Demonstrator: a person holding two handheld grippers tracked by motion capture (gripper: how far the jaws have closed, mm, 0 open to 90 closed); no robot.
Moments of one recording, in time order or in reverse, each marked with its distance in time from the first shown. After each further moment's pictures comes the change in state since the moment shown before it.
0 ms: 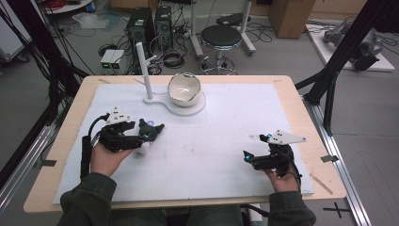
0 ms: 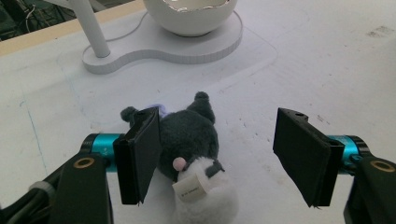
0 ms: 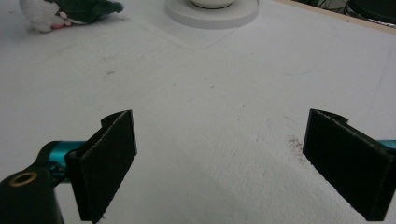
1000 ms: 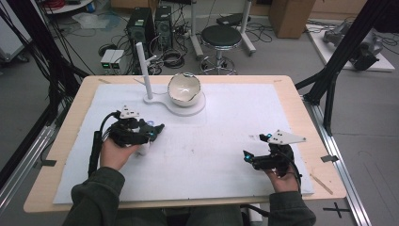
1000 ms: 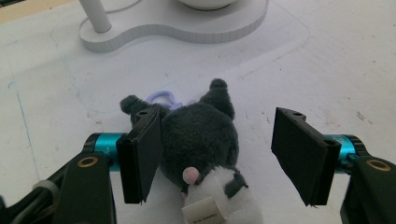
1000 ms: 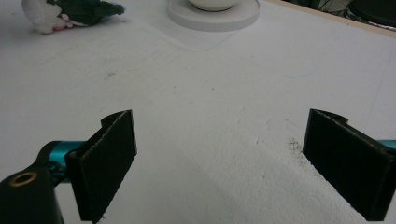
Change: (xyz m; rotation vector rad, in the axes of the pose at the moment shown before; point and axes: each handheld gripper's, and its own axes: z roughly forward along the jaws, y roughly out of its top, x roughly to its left) left arm 0.004 -0.001 0.035 0.112 0.049 -0.018; right arm 0.000 0.001 0.000 -0.006 0.001 -0.006
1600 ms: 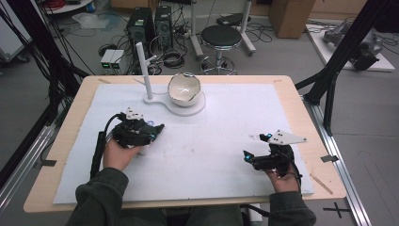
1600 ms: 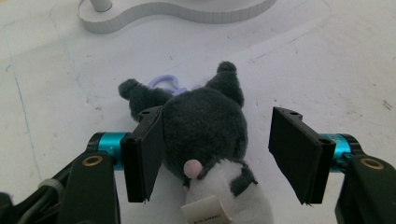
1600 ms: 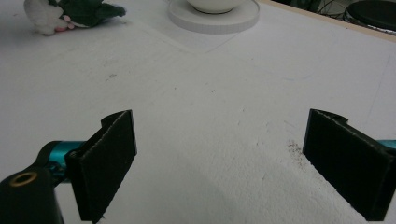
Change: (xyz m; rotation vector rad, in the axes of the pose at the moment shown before) left arm -0.004 -0.003 0.012 0.058 0.042 -0.002; right arm 0.001 0.001 -0.001 -0.011 0.000 -0.006
